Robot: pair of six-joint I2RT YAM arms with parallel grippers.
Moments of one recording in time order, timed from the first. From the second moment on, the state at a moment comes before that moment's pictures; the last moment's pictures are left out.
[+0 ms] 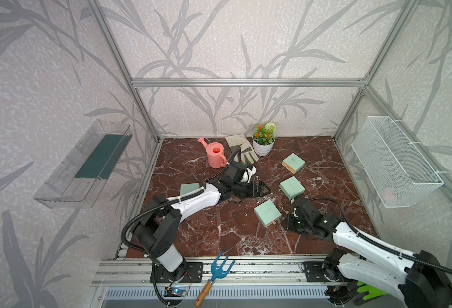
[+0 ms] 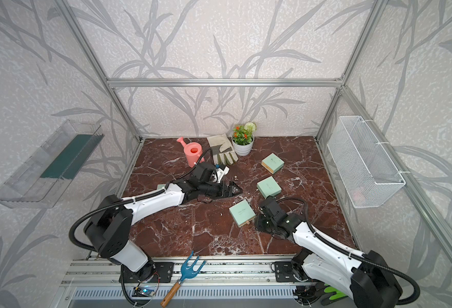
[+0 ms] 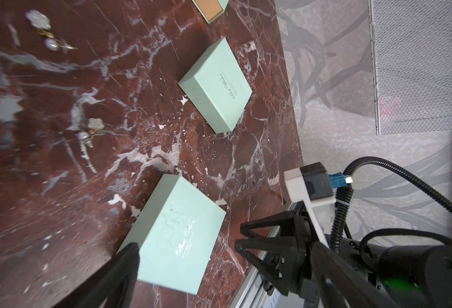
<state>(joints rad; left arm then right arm) -0.66 1.58 1.00 -0.11 0.53 -0.73 0.66 0.96 0.48 -0.55 -0.07 0.86</state>
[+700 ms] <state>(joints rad) -0.81 1.51 0.74 -0.06 0.55 -0.85 0.49 1.31 0.64 -0.34 -0.39 0.59</state>
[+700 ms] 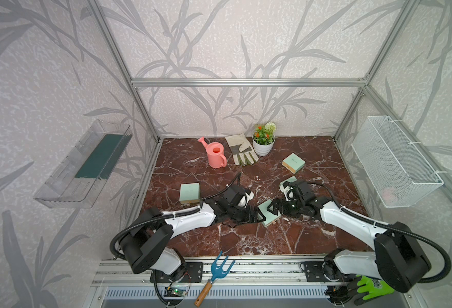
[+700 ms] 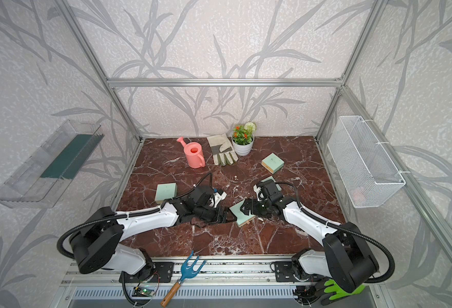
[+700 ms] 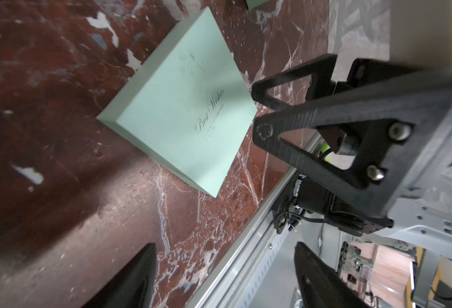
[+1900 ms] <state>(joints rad) -0.58 1.51 0.65 -0.08 0.31 -0.93 0.67 1.67 0.82 -0.08 -0.43 0.73</state>
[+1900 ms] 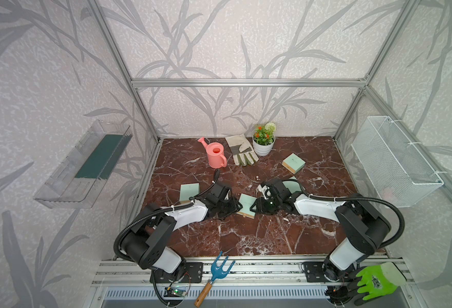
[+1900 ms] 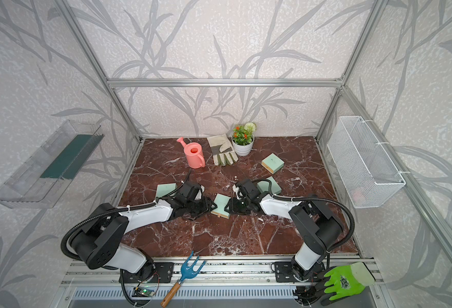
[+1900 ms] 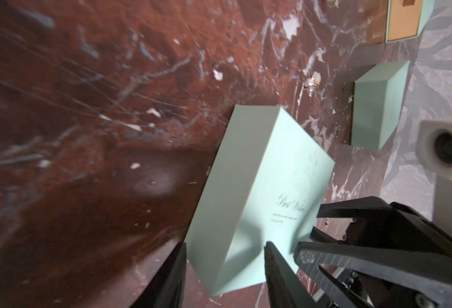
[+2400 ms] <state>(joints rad) -0.48 1.57 0.73 -0.08 0.29 -0.85 0.67 1.86 1.06 -0.14 -0.42 0.70</state>
